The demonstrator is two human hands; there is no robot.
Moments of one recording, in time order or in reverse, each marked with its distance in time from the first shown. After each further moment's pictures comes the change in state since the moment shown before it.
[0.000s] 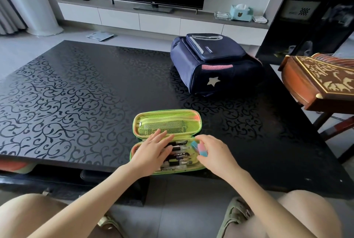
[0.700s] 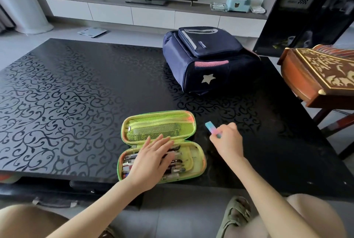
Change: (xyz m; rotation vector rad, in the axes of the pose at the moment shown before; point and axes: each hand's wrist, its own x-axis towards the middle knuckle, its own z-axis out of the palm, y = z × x) left_hand 0.011 0.026 0.011 -0.024 0.152 0.073; right_hand 0.055 0.067 0.002 -0.019 0.318 0.366
